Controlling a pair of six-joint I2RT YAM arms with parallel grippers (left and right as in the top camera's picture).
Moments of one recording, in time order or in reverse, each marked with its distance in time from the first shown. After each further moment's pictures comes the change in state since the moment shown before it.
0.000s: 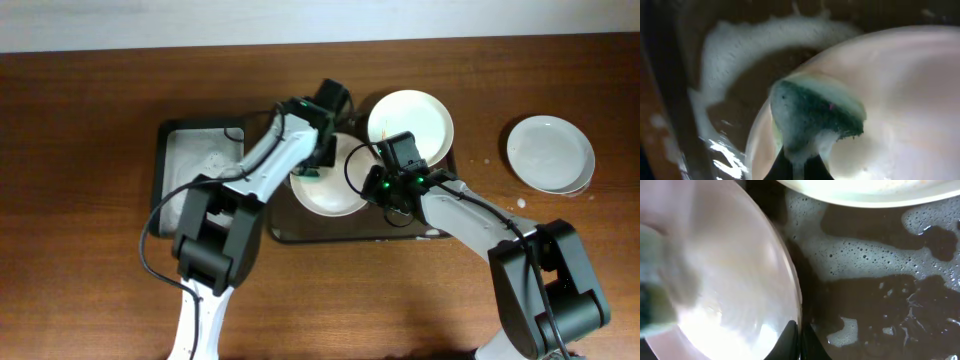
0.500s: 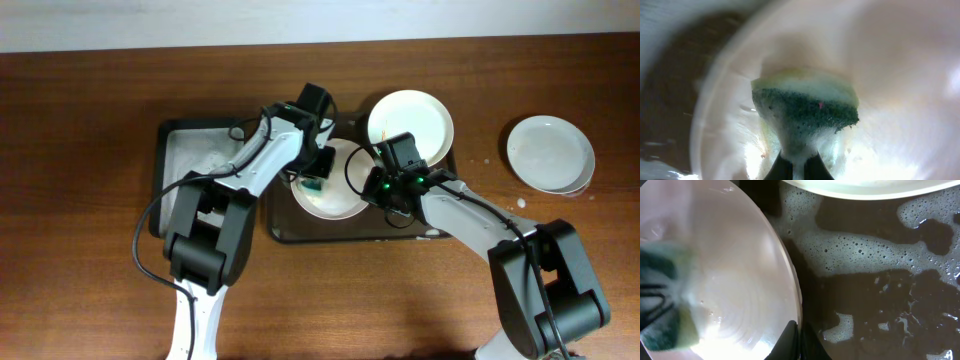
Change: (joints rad) left arm 0.035 -0.016 -0.109 0.060 0.277 0.241; right arm 0.000 0.000 0.000 -0.014 0.000 0.000
